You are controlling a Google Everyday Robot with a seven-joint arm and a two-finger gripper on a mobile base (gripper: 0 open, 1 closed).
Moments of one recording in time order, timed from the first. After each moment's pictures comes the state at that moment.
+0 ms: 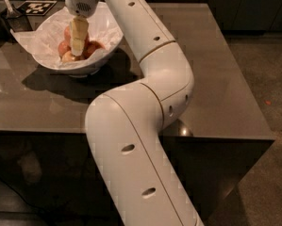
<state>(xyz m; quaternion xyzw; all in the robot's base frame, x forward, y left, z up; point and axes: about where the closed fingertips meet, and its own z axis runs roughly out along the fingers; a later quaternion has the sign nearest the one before) 0.746 0.188 0.928 -0.77 0.59 0.07 0.25</state>
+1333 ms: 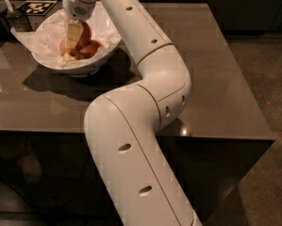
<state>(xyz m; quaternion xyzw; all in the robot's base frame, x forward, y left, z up) 0.762 0.204 0.916 -0.76 0.59 0.07 0.27</state>
